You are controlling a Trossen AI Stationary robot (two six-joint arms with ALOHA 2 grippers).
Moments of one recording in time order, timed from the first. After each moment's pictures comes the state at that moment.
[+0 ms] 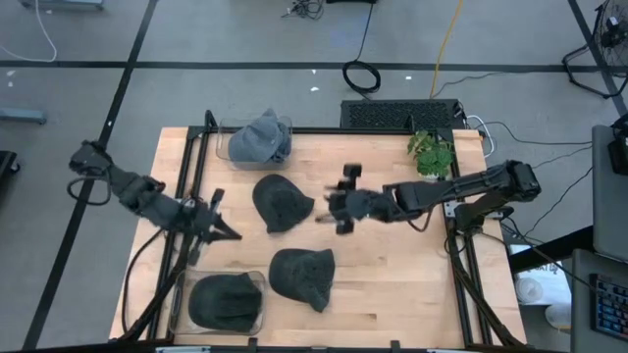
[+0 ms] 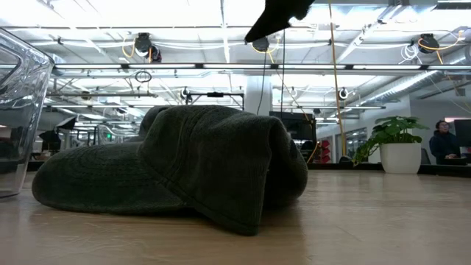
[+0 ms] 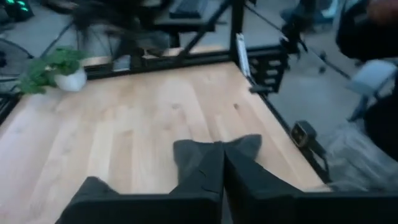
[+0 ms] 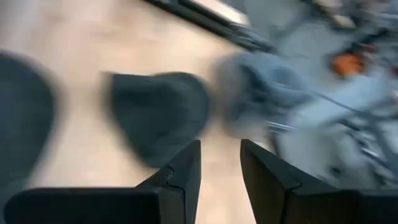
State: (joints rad) left arm -0.54 0.72 0.80 -0.43 -0.27 -0.11; right arm 0.18 1.52 1.26 -0.37 0.55 -0.27
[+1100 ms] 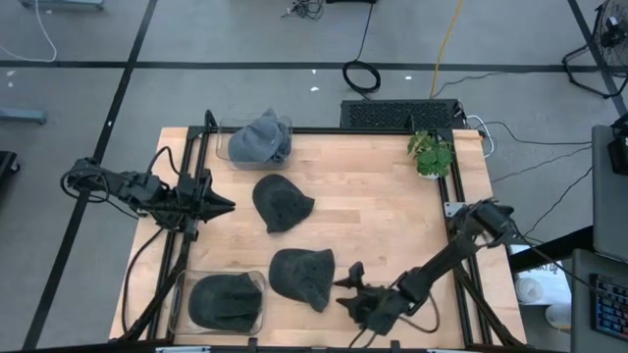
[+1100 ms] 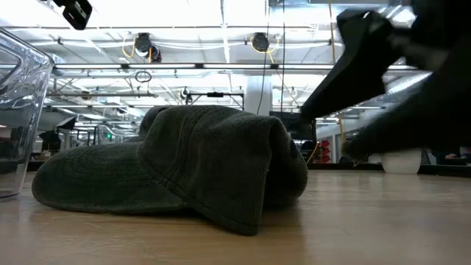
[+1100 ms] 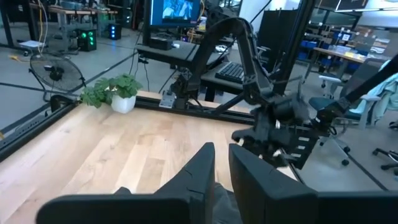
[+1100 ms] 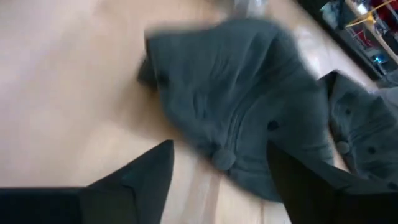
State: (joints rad) left arm -0.36 0.39 0.55 -0.23 -0.30 -0.22; right arm 0.73 1.95 1.01 0.15 0.73 -0.06
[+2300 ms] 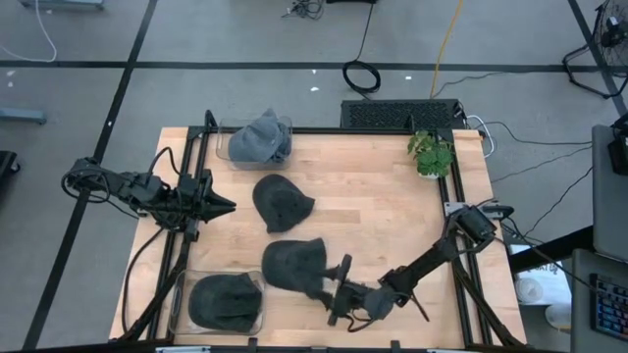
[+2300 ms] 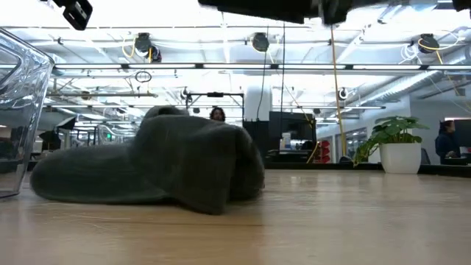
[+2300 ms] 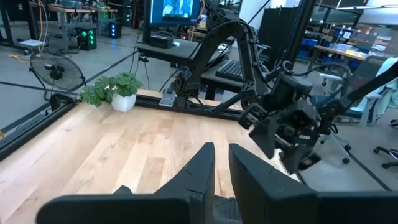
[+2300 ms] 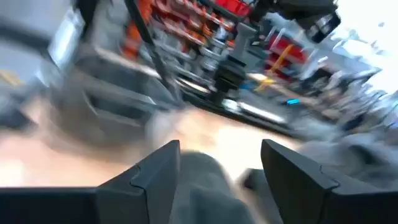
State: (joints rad) left arm -0.36 0.40 0.55 -0.23 -0.30 -0.22; right arm 0.66 2.05 1.06 0.93 0.92 -0.35
